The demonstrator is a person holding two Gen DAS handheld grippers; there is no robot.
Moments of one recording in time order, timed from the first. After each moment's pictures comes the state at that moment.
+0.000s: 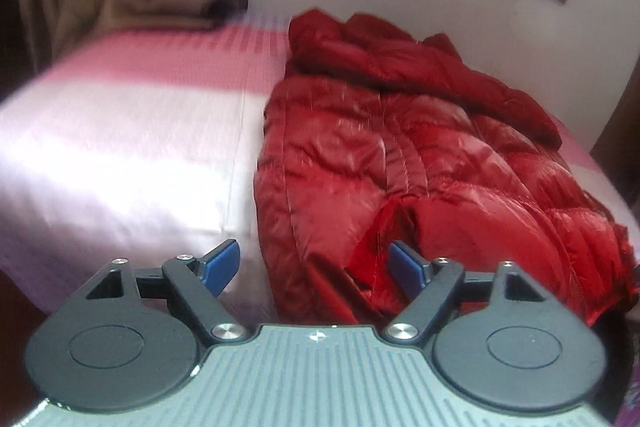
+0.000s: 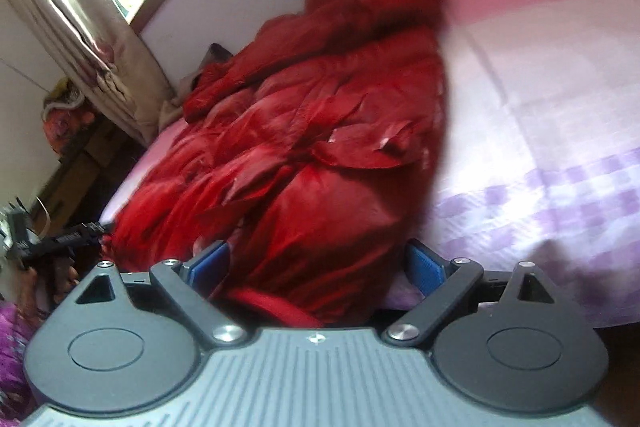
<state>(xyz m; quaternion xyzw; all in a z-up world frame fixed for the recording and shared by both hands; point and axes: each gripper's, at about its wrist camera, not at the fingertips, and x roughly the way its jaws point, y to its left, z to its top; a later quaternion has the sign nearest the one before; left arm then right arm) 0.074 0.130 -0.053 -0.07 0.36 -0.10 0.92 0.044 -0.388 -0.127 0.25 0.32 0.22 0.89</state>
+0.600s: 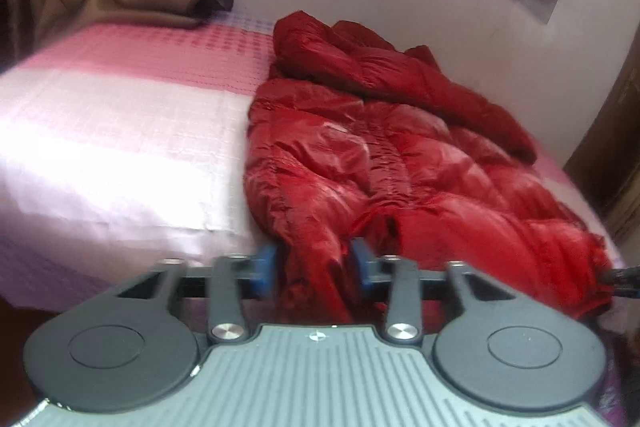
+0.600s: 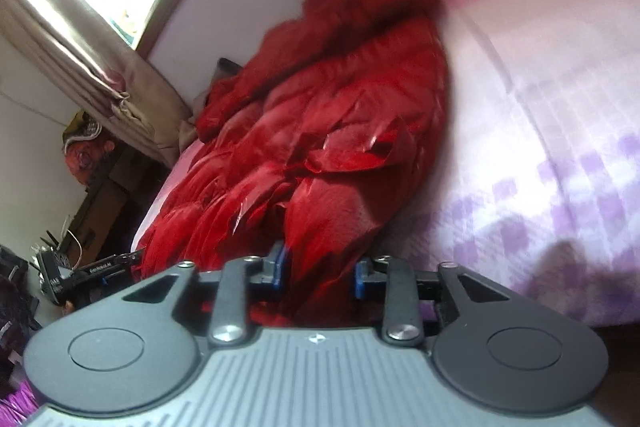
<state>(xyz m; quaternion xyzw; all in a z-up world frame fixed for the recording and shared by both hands) 0.069 0.140 -0.056 -0.09 0.35 -0.13 0.92 0.055 -0.405 -0.134 0.32 0.33 0.24 0.86</state>
